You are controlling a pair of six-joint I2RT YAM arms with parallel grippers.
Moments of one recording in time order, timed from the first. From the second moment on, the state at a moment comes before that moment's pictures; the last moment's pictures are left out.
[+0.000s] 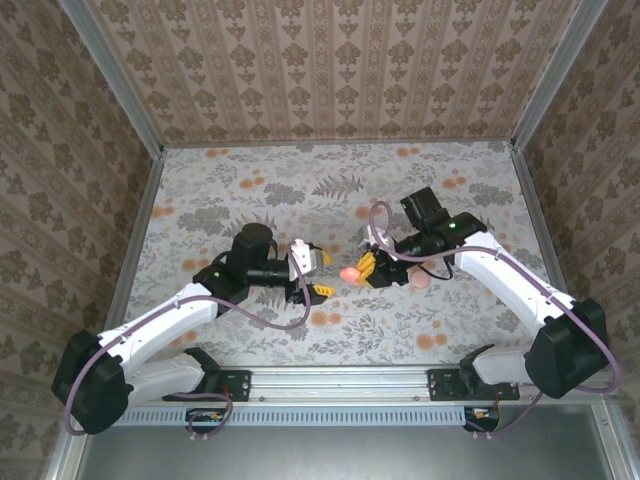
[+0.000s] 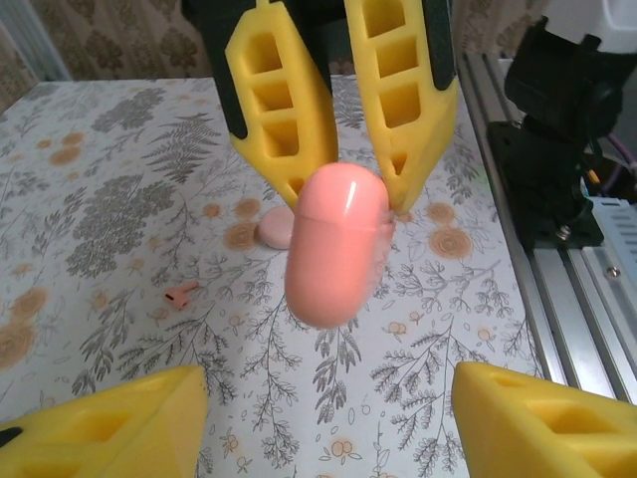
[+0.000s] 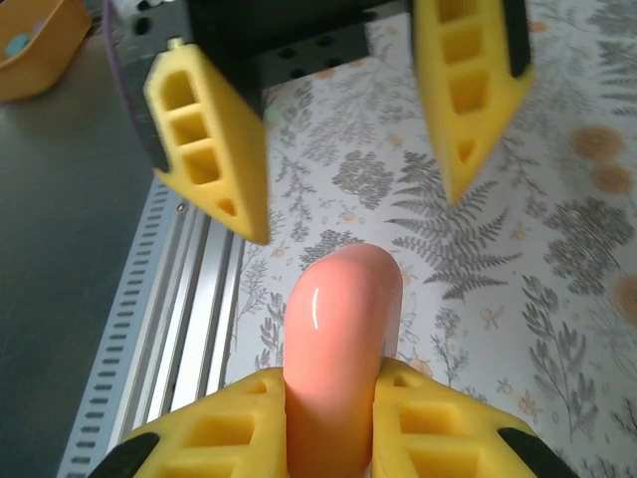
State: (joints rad) left arm -0.74 1.09 0.67 -0.06 0.73 0.43; right arm 0.45 1.33 1.08 -0.86 -0.93 -0.81
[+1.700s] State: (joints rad) left arm -0.77 1.14 0.63 -0.01 0.83 0.49; right arm 0.45 1.02 0.70 -0.34 -0.91 -0.59
